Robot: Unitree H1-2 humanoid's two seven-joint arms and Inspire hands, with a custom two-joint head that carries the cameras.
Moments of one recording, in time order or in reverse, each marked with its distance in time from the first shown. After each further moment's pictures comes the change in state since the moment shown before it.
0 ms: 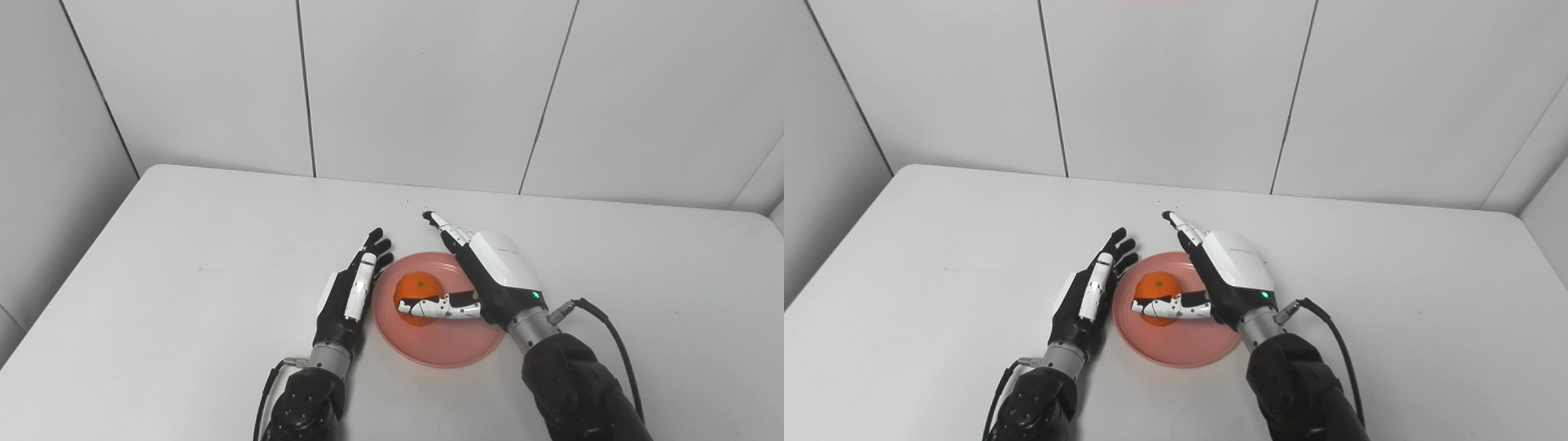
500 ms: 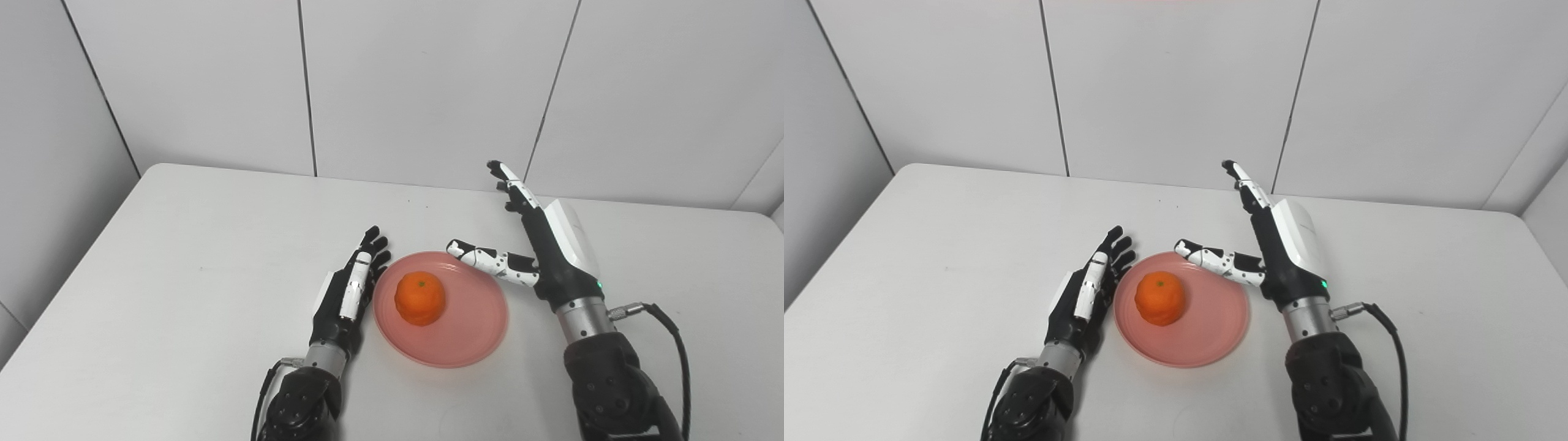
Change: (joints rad) left arm 0.000 0.005 0.016 0.000 -0.036 0.003 -0.006; right arm 0.084 0.039 -0.173 -0.087 0.143 -0.044 -0.141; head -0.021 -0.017
